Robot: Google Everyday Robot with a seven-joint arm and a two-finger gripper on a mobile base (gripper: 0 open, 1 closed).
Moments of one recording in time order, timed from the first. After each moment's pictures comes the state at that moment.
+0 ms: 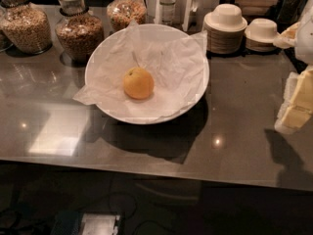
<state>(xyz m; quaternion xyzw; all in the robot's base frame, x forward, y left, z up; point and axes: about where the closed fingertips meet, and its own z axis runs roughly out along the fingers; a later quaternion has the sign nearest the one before) 0.438 -0.217 0.976 -0.60 0.78 -0.03 0.16</state>
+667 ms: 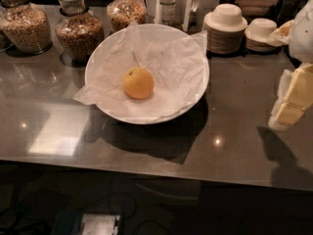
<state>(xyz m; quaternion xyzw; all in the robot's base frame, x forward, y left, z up) 0.445 -0.205 0.976 -0.62 0.77 -0.02 0.17</state>
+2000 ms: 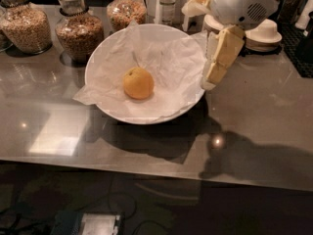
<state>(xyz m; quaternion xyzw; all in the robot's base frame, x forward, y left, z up) 0.509 -0.069 1.006 -0.73 0.61 0.11 0.28</state>
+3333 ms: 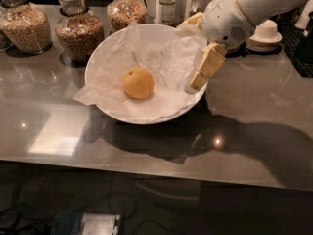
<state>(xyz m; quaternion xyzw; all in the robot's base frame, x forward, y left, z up) 0.539 -0.056 0.961 -0.70 0.62 0.18 0.30</state>
